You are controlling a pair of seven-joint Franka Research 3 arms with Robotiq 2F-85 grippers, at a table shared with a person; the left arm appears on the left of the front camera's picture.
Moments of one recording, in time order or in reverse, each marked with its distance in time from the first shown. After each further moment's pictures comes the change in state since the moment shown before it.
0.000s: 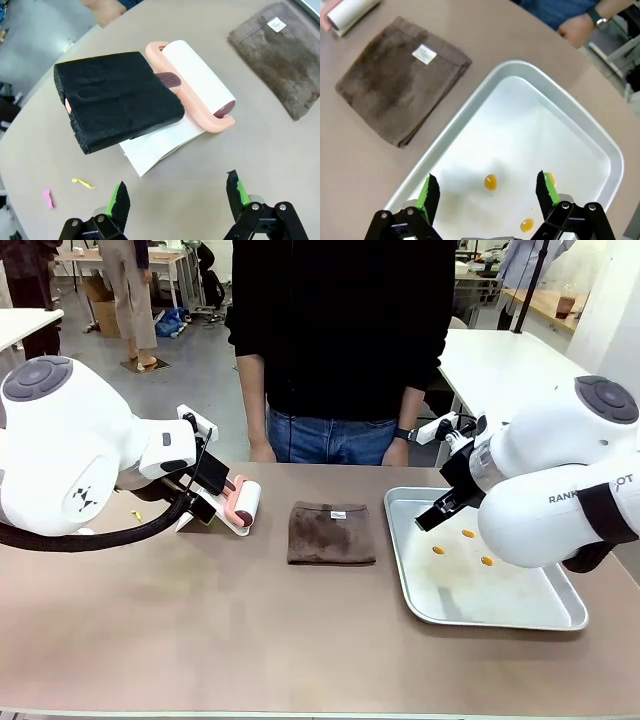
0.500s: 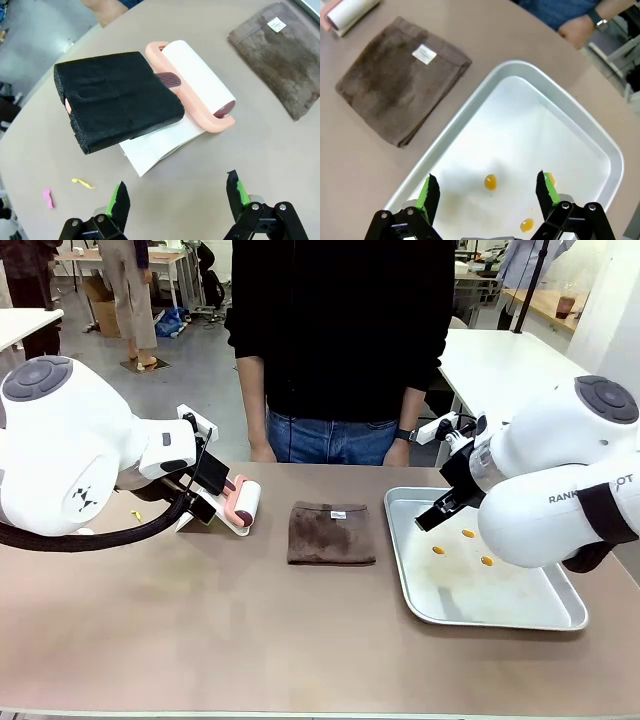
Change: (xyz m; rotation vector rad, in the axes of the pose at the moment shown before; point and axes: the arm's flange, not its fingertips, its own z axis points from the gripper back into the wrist) left arm 0.000 0.000 0.000 0.000 0.000 0.000; right arm 0.000 0.000 0.000 0.000 0.000 0.000
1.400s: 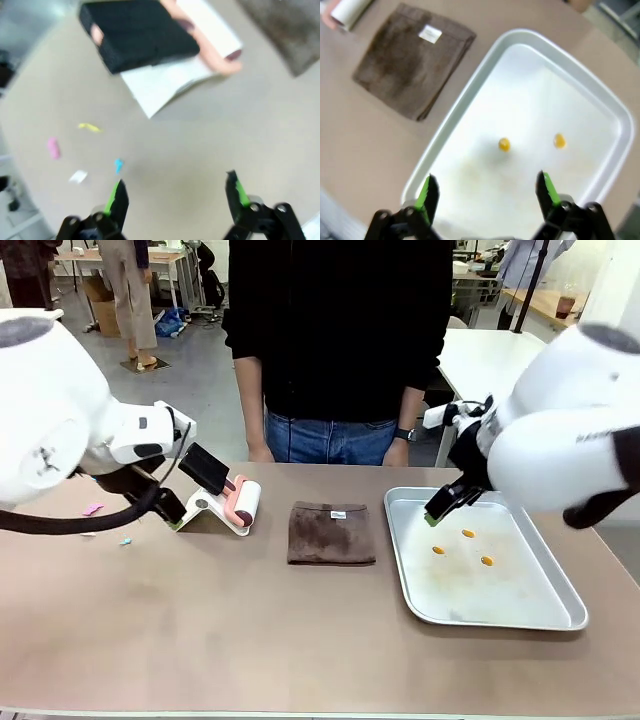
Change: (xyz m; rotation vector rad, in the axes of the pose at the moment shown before) left arm -0.011 0.018 0.051 -0.011 0.200 0.030; right arm 0.022 -0.009 0.048 0.079 0.203 -0.150
